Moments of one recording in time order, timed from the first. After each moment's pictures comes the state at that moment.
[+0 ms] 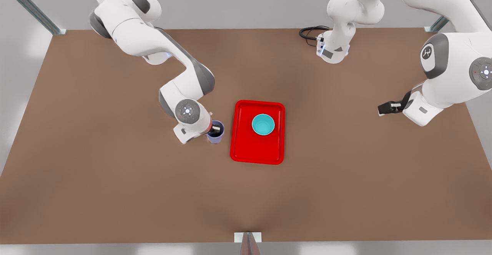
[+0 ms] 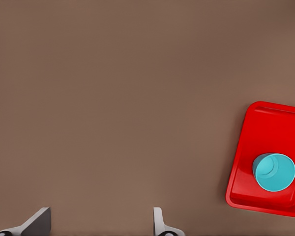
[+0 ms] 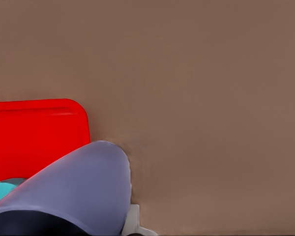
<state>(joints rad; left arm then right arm) -0.29 0.19 0.31 -1.42 -0.08 1.45 -0.06 0.24 0.63 0.46 -1.30 -0.14 1.74 0.82</state>
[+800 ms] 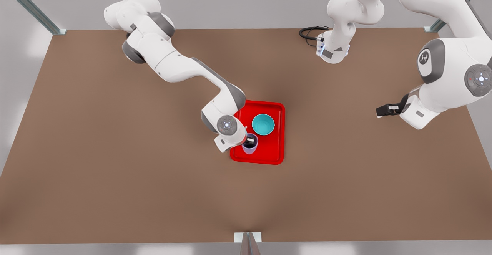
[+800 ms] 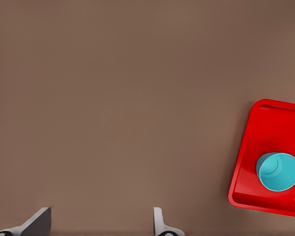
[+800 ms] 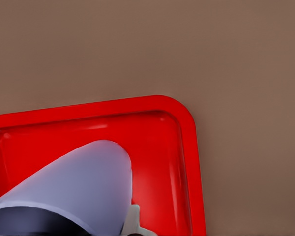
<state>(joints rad) -0.29 0.21 0.32 -1.43 -0.08 1.45 -0.06 0.43 0.96 0.40 -1.09 -0.15 2.01 0.95</state>
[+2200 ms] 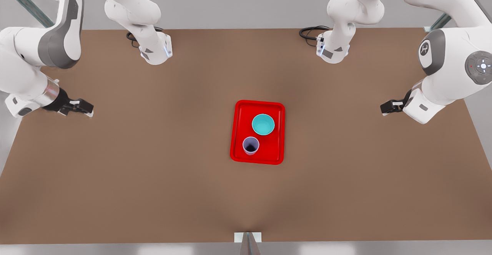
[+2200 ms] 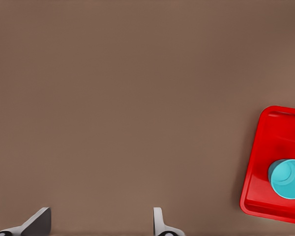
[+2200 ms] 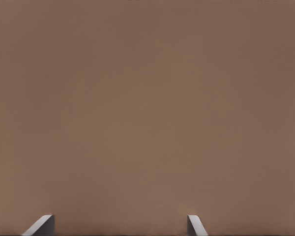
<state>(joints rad) -0.31 0.18 0.30 -1.39 0.00 1.44 -0.07 -0.12 0.04 0.06 -1.62 0.00 1.63 -0.01</state>
